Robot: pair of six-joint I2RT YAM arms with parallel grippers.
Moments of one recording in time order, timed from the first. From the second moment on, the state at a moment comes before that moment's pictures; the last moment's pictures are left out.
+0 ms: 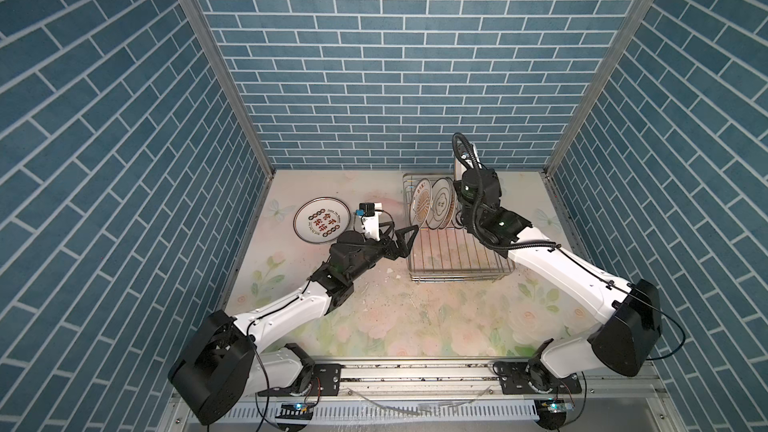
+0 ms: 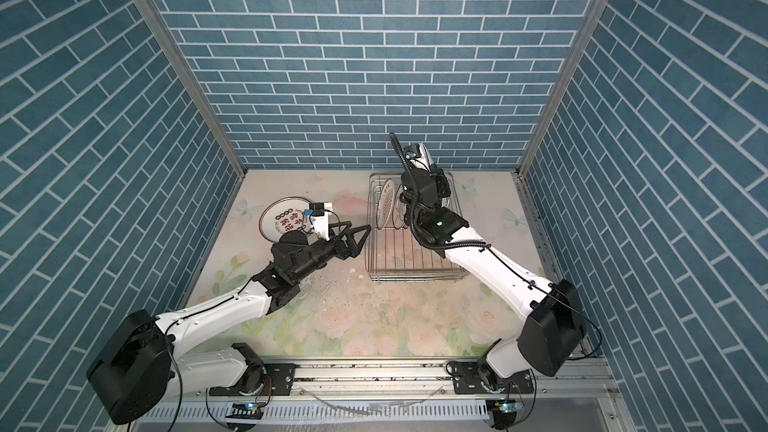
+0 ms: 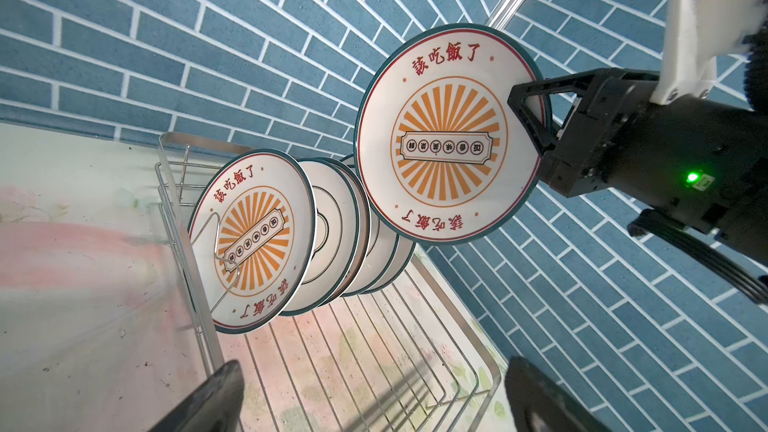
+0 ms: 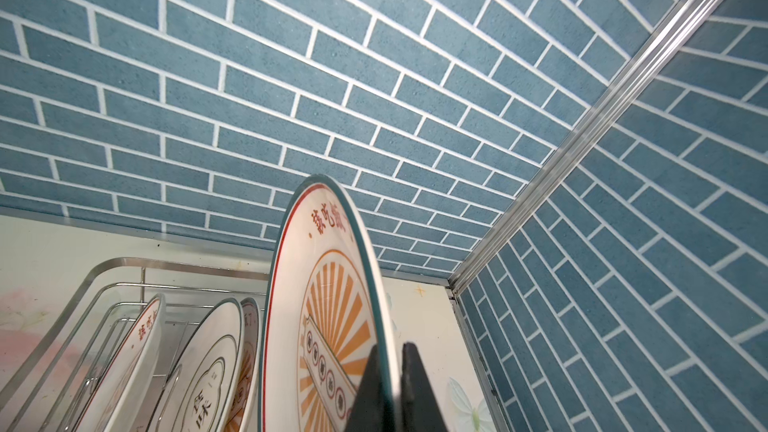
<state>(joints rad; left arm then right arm) -0.66 1.23 0.59 0.57 0.14 -0.60 0.74 1.45 1.29 0.00 0.91 -0.29</state>
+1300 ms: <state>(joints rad) -0.68 1.26 0.53 0.82 0.22 -0.72 0.49 1.02 0.90 0.07 -0.30 0.31</state>
